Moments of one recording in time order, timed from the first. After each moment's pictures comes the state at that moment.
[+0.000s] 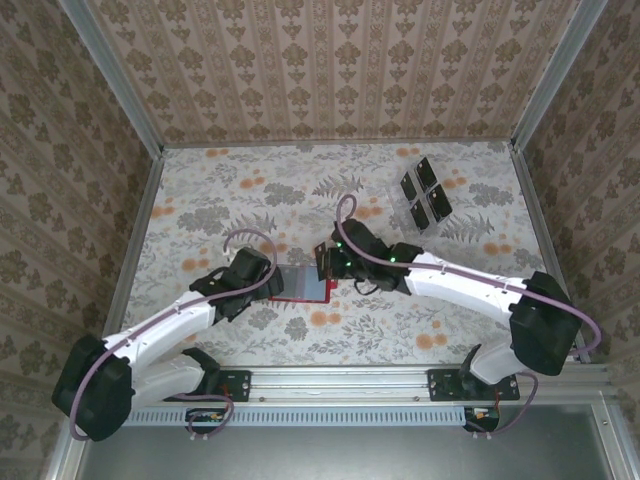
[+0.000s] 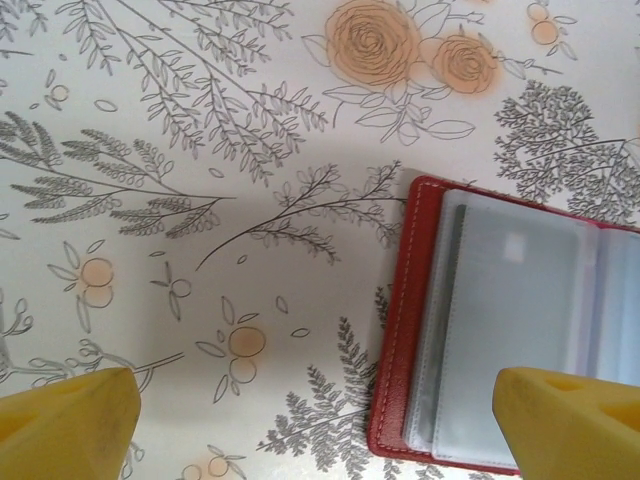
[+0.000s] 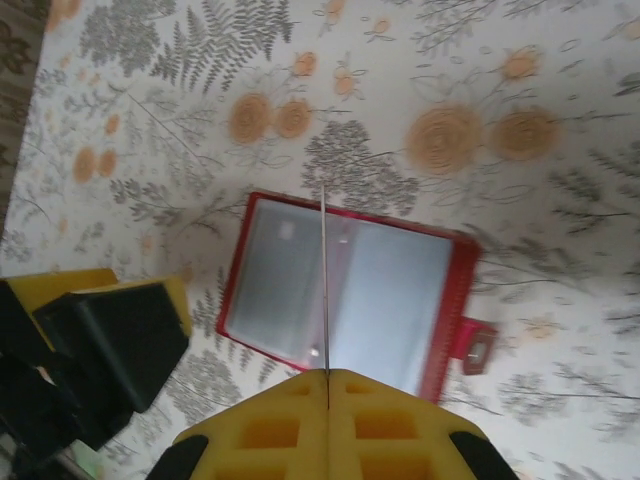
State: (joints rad) left arm -0.66 1.07 0.52 -0.47 -0.27 -0.72; right arm 0.88 1.48 1.03 -0.32 0.07 0.84
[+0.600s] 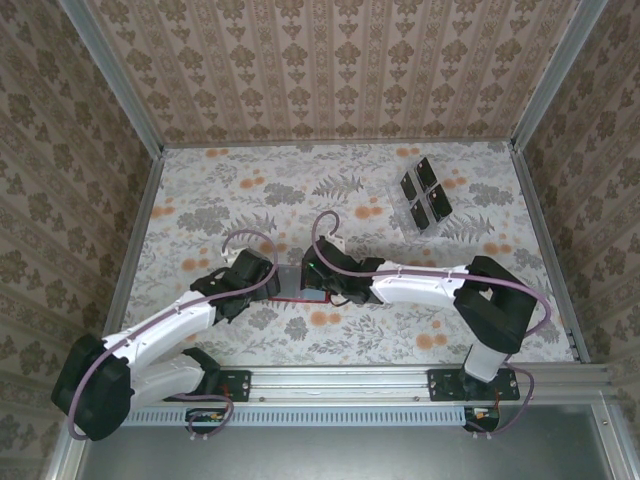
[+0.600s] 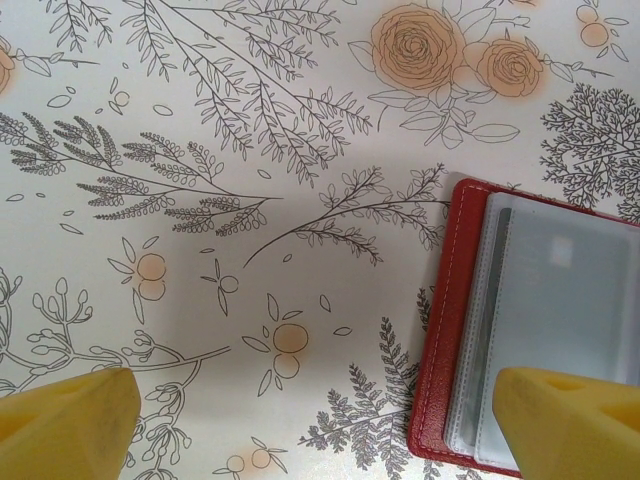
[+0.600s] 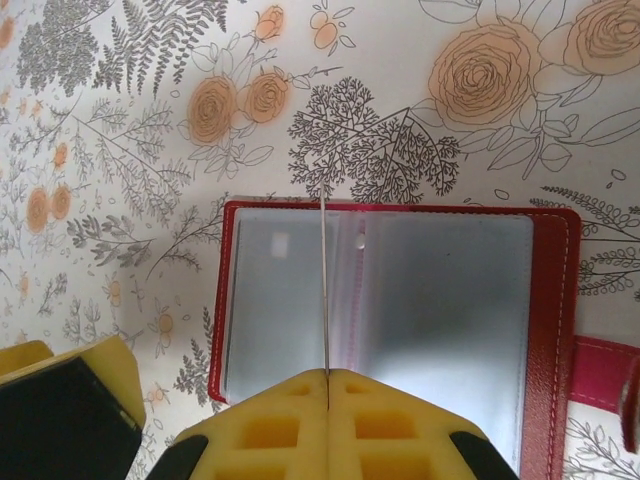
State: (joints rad) left arm -0.67 1.07 0.53 -0.52 -0.34 -0.73; right arm 0.97 1.72 1.03 -0.13 0.18 1.06
